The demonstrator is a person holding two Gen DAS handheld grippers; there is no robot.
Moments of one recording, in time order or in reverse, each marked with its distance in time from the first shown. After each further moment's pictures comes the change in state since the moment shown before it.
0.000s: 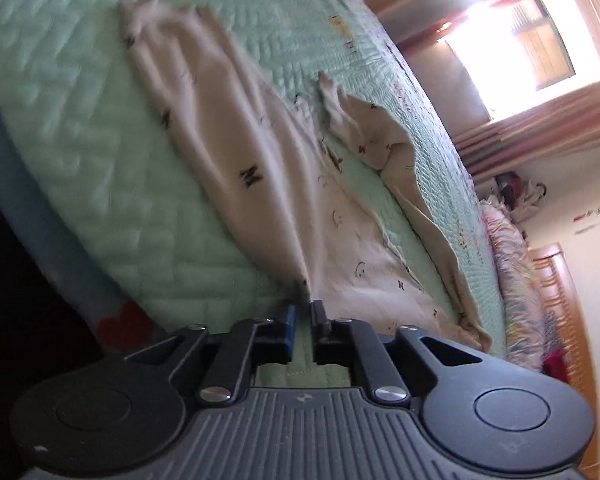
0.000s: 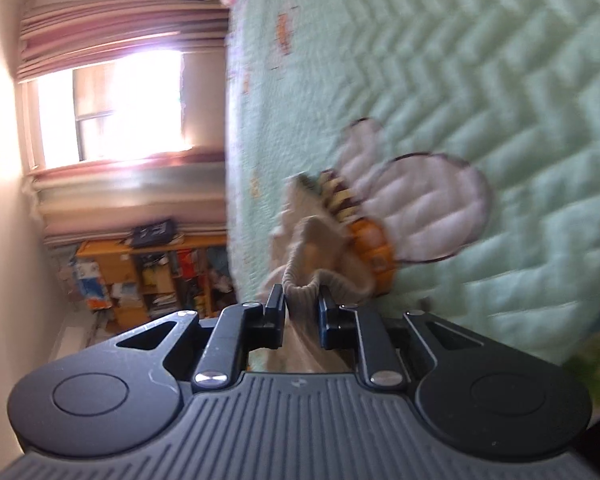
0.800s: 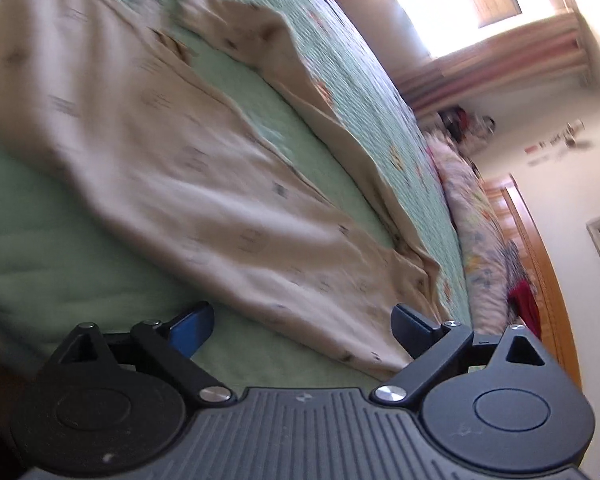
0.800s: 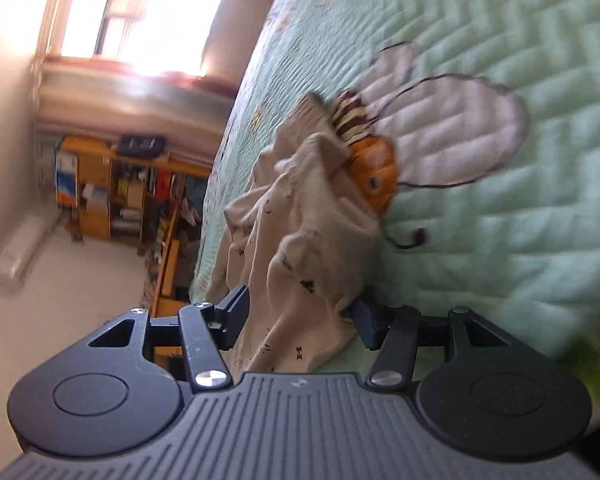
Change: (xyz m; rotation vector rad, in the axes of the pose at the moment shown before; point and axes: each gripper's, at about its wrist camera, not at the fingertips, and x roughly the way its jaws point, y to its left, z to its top) left arm 0.066 -0.077 -0.059 0.152 0.161 -0.127; right arm 0.038 0.015 -0.049 -0.388 0.123 -0.048
